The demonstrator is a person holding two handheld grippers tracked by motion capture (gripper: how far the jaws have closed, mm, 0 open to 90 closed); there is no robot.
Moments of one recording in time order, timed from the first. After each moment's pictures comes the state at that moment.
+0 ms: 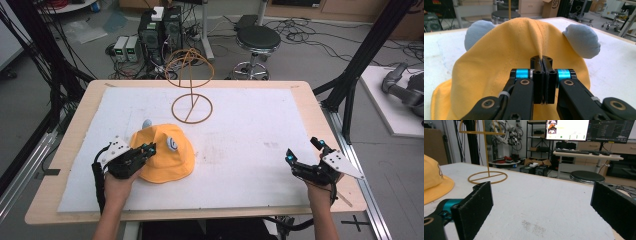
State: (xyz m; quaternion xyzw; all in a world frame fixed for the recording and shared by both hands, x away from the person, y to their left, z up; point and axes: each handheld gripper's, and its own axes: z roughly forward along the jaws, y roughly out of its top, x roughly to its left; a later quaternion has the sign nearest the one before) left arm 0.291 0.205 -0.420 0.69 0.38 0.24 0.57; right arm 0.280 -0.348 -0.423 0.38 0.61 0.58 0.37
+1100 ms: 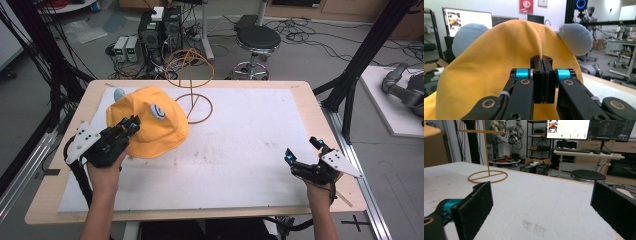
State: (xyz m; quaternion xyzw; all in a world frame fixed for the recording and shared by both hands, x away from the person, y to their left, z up) left arm 0.275 0.216 -0.331 0.59 0.32 0.34 0.66; right arm 0.283 -0.347 -0.424 0.38 0.62 0.58 0.37
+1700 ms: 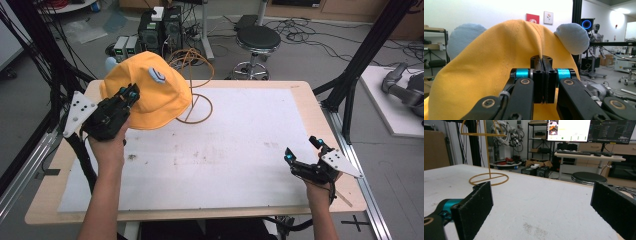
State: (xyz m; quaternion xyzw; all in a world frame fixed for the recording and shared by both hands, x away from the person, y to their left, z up) left arm 0.304 0.200 -0.276 0.54 0.31 0.38 0.69; right arm 0.284 -0.346 -0.424 0.37 0.61 0.59 0.37
